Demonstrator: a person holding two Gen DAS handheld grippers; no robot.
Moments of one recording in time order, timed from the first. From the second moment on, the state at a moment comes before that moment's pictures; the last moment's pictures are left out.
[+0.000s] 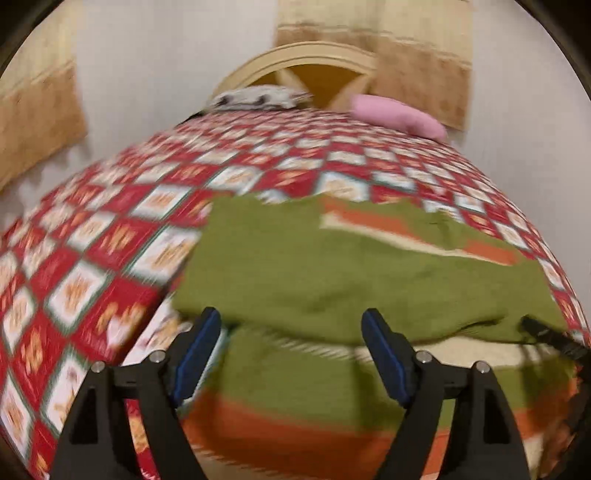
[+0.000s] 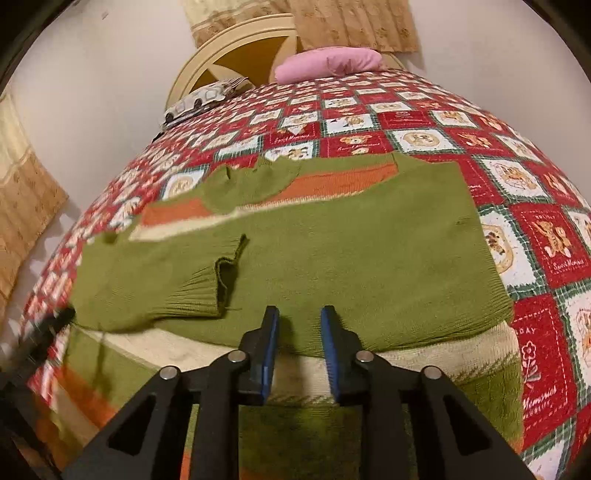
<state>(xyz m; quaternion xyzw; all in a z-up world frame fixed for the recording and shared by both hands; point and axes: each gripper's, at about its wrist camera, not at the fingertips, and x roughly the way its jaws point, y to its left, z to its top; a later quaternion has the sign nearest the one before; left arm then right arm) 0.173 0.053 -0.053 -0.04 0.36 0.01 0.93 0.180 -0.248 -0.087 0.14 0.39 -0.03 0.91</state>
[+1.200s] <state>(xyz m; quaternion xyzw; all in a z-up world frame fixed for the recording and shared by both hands) 0.183 0.091 -0.079 -0.18 0.39 0.03 0.90 0.196 -0.233 -0.016 -0.02 0.33 -0.10 0.94</state>
